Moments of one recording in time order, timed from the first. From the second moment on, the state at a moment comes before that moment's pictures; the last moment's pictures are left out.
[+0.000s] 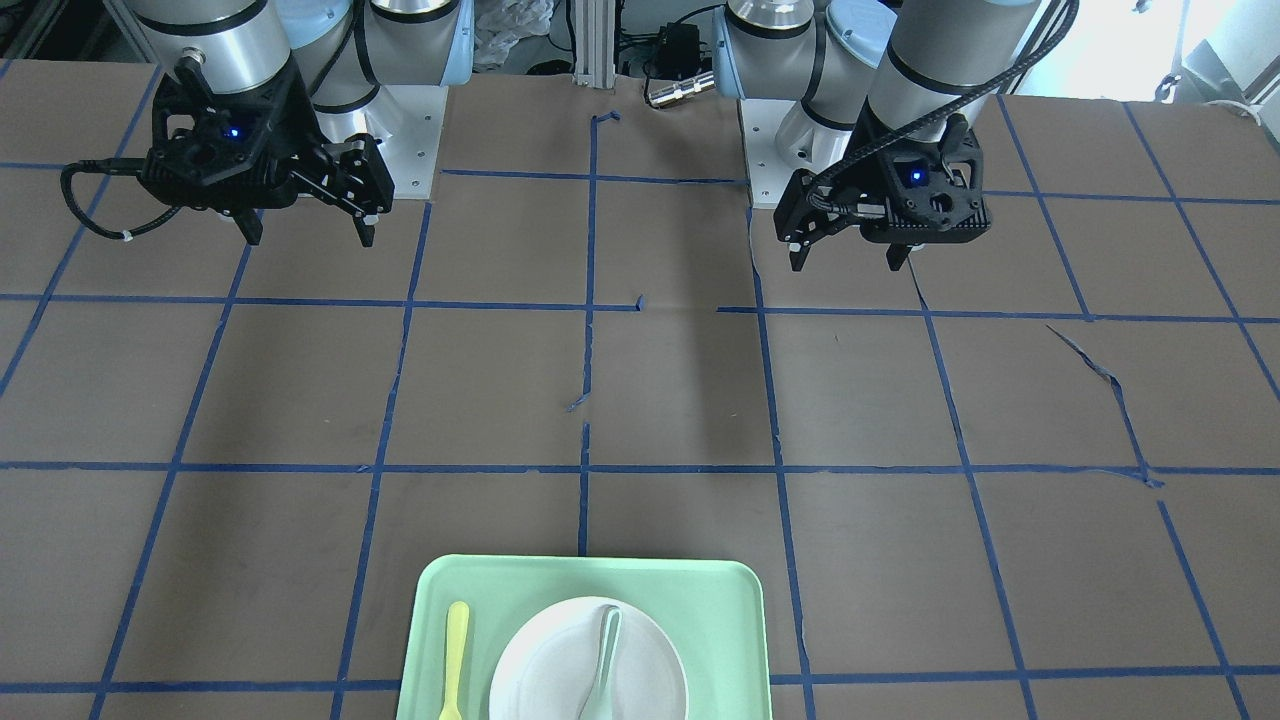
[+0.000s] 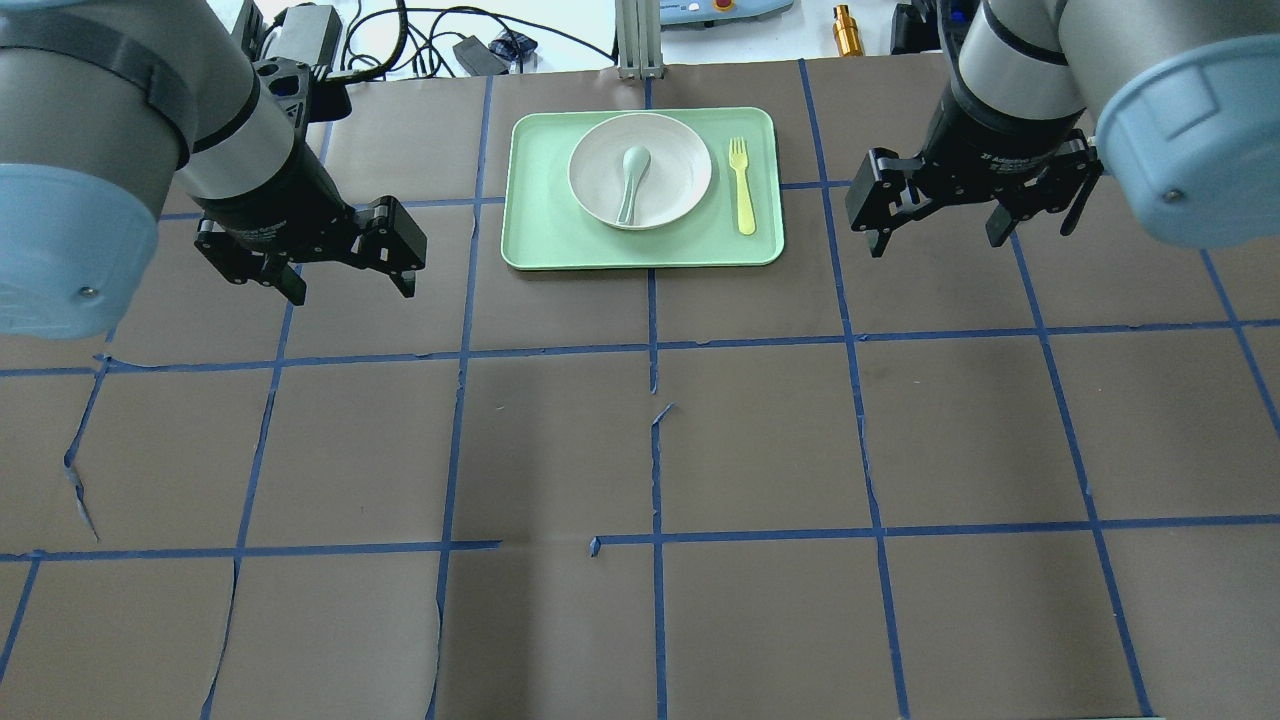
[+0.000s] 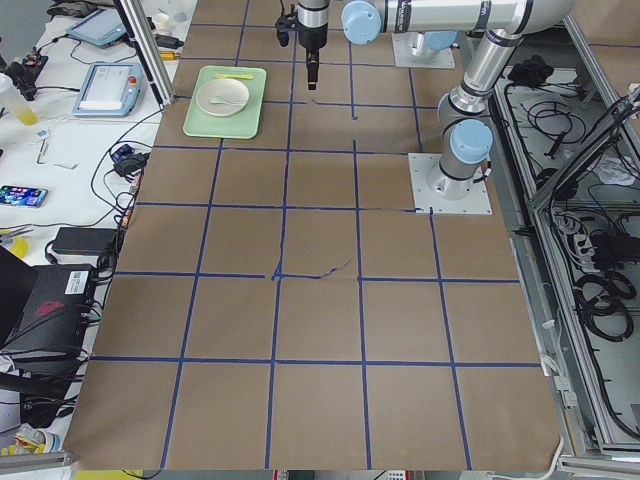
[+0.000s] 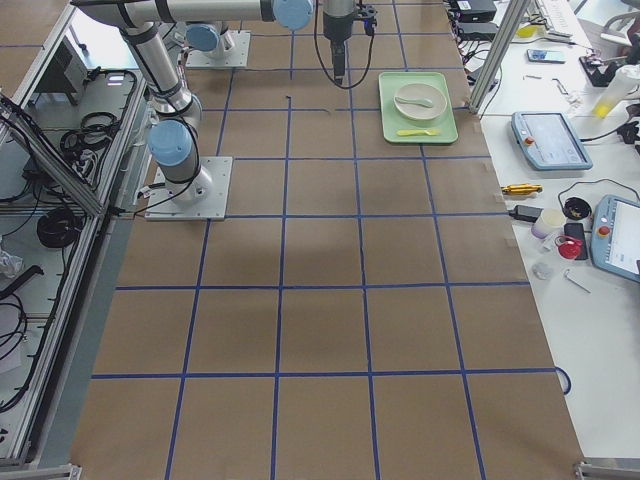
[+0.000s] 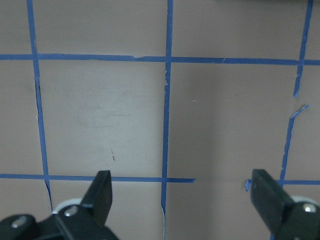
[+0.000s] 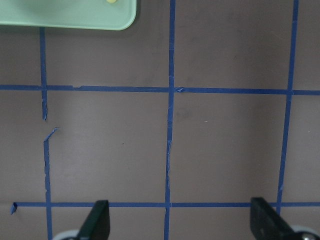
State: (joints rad) left arm -1.58 -1.51 -1.71 -1.48 1.57 -0.05; right arm 1.61 -1.62 1.62 -1.60 -1.60 0.01
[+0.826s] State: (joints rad) left arm -1.58 -1.50 -1.70 -1.48 1.58 -0.05; right arm 1.62 -1.62 1.61 -1.61 -1.56 0.01
